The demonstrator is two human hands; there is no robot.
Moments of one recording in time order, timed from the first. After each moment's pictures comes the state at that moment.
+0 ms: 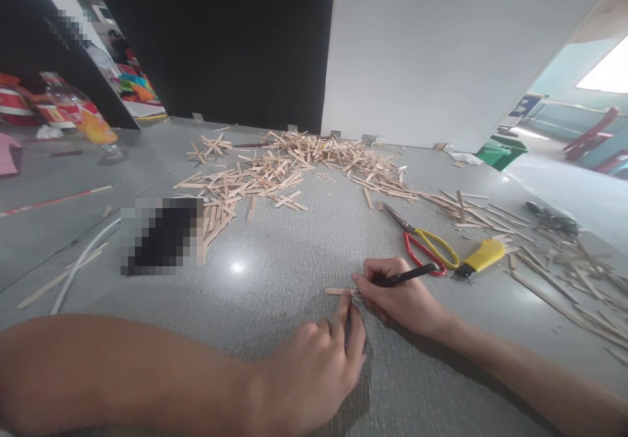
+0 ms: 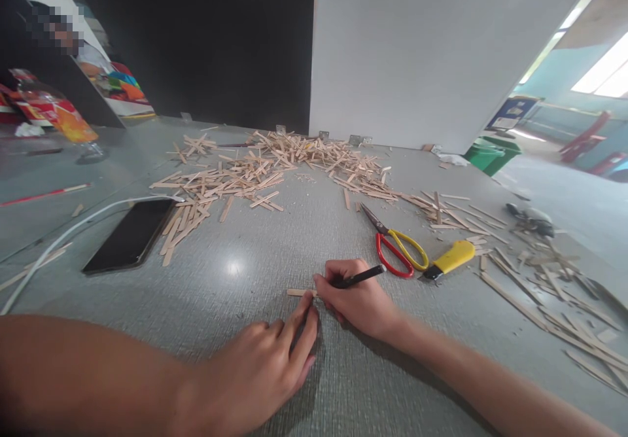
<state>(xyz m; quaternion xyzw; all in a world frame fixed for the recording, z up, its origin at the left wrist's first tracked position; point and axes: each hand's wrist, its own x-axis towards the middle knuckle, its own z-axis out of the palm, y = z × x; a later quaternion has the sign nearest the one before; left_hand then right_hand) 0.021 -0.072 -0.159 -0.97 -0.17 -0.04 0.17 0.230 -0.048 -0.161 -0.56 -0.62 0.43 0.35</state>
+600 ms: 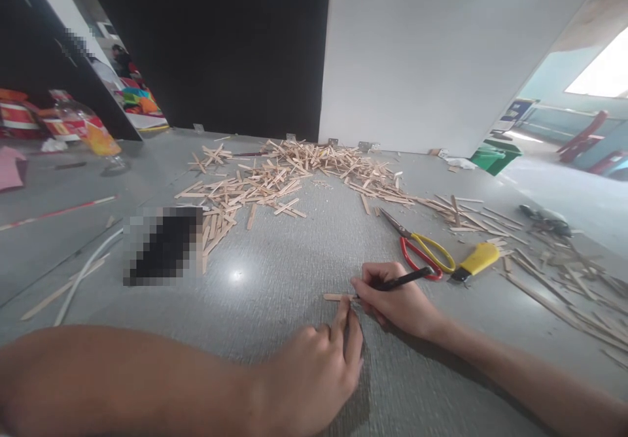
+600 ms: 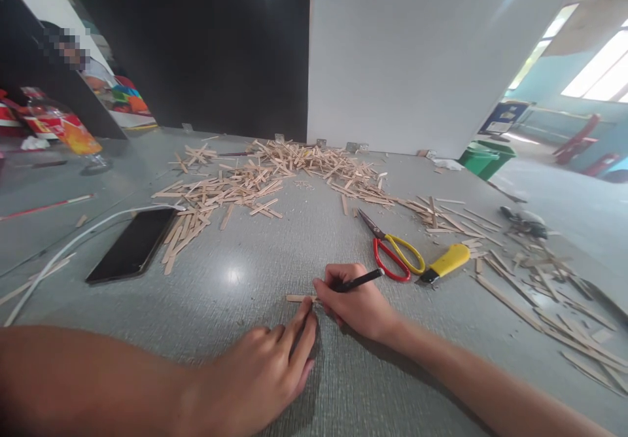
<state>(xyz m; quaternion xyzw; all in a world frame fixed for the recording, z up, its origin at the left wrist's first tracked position) 0.020 -0.070 -0.158 -0.97 -0.16 -0.07 0.17 0.230 -0.048 -0.160 -0.55 -0.60 0.45 0.36</state>
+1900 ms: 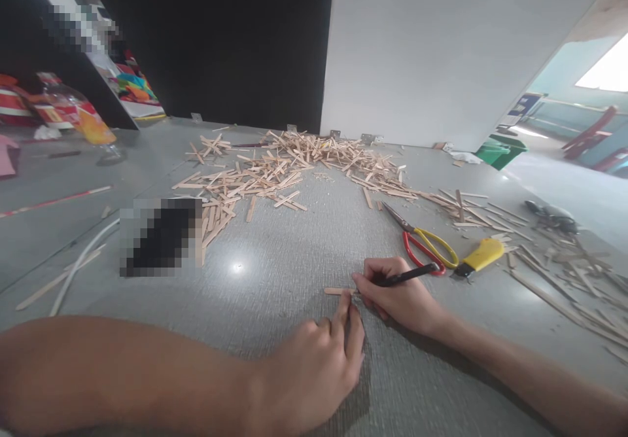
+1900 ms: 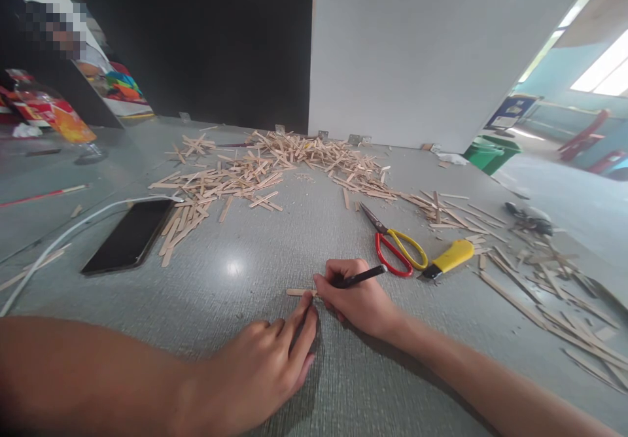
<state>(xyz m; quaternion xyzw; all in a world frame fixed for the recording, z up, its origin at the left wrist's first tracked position) 0.020 -0.069 -0.159 -0.97 -0.15 -0.05 0.16 0.230 -0.048 -0.162 -0.55 -0.61 0.44 0.36</state>
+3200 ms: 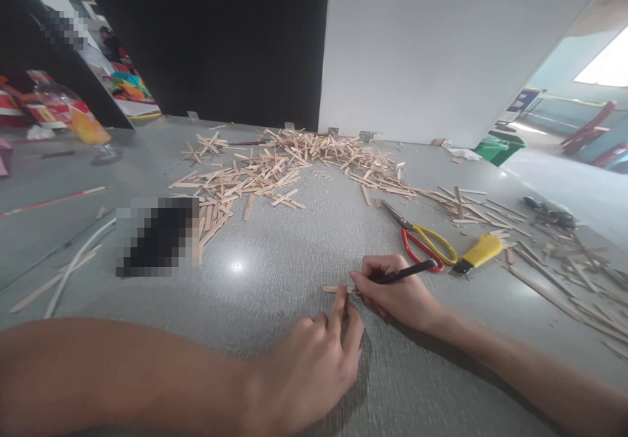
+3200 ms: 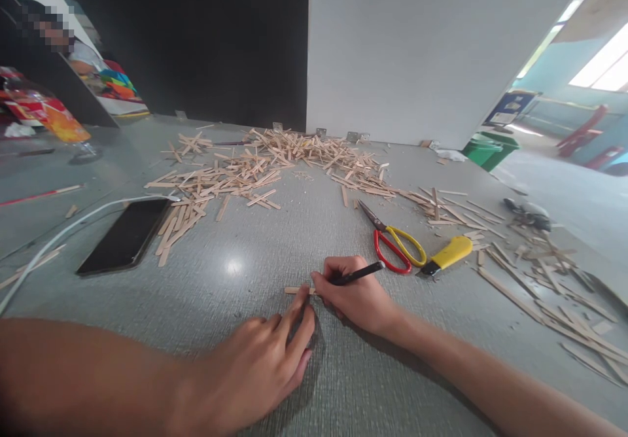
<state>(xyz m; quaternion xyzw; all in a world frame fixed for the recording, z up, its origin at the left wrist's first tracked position) 0.021 -0.070 -0.151 -0.97 -0.17 -0.06 0.17 0.231 -0.048 -0.160 -0.55 -0.61 0.44 0.36</state>
